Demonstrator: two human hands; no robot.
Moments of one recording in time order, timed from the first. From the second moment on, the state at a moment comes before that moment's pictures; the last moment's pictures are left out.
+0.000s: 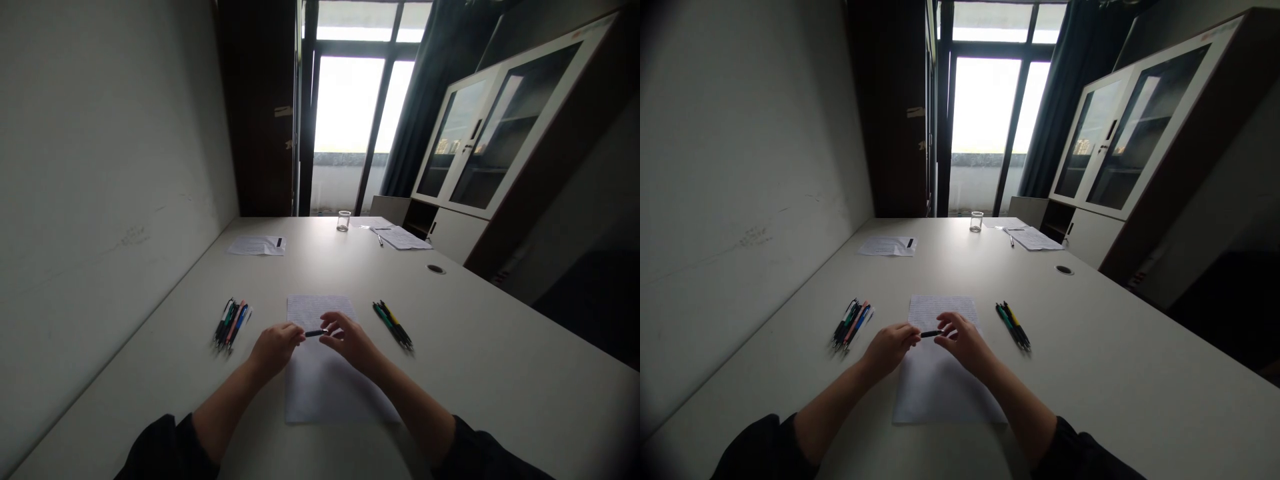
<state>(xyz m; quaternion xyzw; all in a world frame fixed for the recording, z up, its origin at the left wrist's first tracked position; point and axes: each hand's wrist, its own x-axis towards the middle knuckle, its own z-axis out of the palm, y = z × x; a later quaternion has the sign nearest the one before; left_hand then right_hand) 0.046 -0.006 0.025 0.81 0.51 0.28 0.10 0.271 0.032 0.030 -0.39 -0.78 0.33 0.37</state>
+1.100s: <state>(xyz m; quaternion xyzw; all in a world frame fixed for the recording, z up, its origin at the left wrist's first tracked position) 0.046 -0.007 0.024 0.81 0.51 0.28 0.10 0.270 0.033 0.027 -0.40 -0.73 0.41 0.37</state>
